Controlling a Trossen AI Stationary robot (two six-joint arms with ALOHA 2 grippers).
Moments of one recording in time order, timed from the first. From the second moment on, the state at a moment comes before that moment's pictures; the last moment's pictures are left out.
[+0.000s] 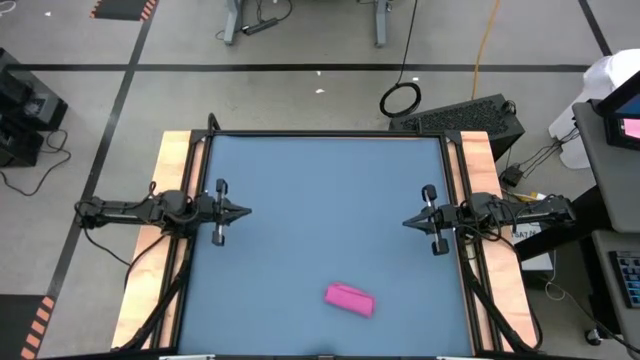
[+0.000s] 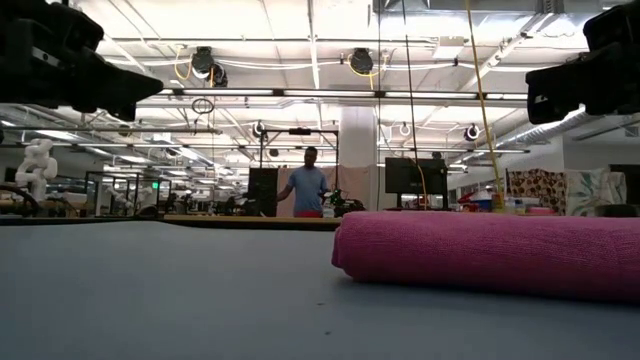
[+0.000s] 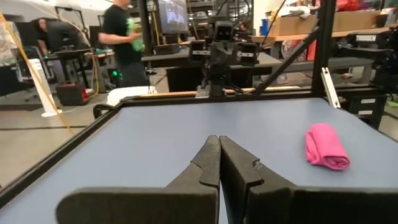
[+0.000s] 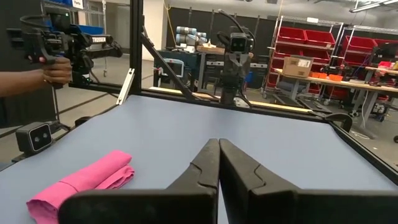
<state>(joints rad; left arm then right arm) -0.05 0.03 0.00 0.02 -0.05 0.08 0.11 0.01 0.02 0.02 -0.03 -0.09</state>
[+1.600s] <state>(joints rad) -0.03 0.03 0.00 0.02 -0.02 0.06 0.11 0.01 0.02 0.02 -0.03 -0.09</state>
